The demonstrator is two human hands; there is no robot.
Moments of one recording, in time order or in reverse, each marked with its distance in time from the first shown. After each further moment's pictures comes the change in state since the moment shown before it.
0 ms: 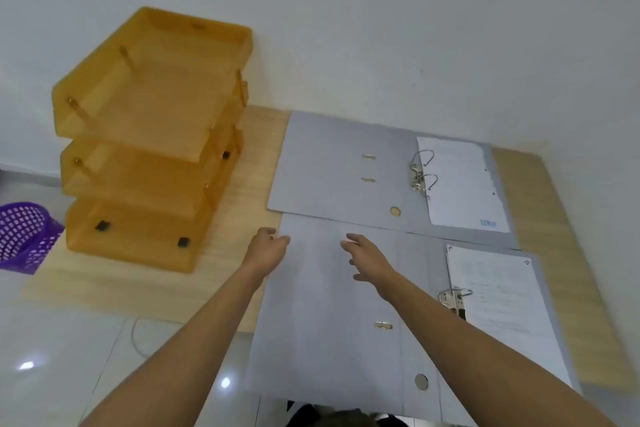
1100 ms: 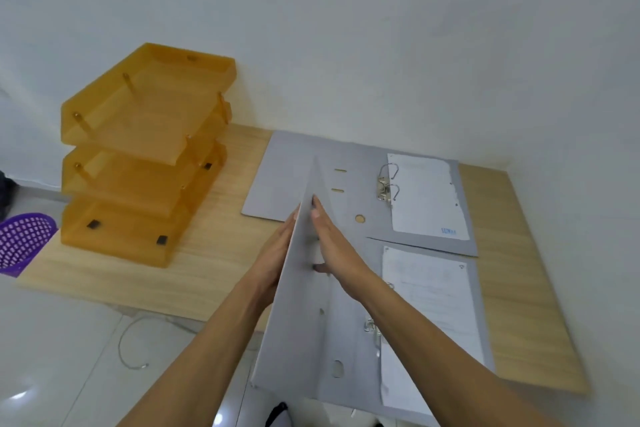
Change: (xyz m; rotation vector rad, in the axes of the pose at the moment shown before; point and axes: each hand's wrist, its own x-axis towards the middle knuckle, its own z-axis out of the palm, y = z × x) left_hand -0.159 0.068 0.078 -0.434 -0.237 0.396; right_hand -0.110 -0.032 -0.047 0.128 -0.184 -0.395
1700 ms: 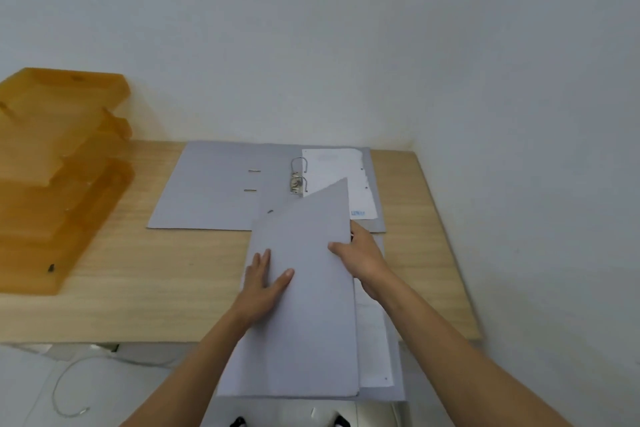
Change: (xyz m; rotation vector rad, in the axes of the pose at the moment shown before) left_hand 0.019 -0.117 0.141 0.628 0.025 -0.162; right_hand -0.090 0.078 -0.213 0.023 0.368 0.081
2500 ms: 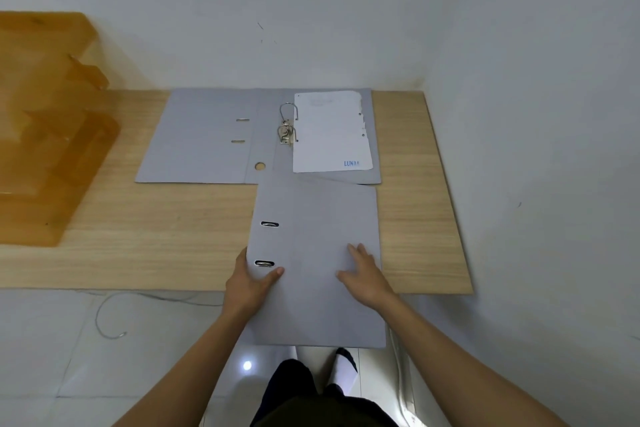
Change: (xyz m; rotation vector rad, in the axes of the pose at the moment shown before) left_hand -0.024 -0.036 0.064 -0.048 0.280 -0.252; right_hand 0.001 0.154 -0.034 -0.431 -0.254 0.182
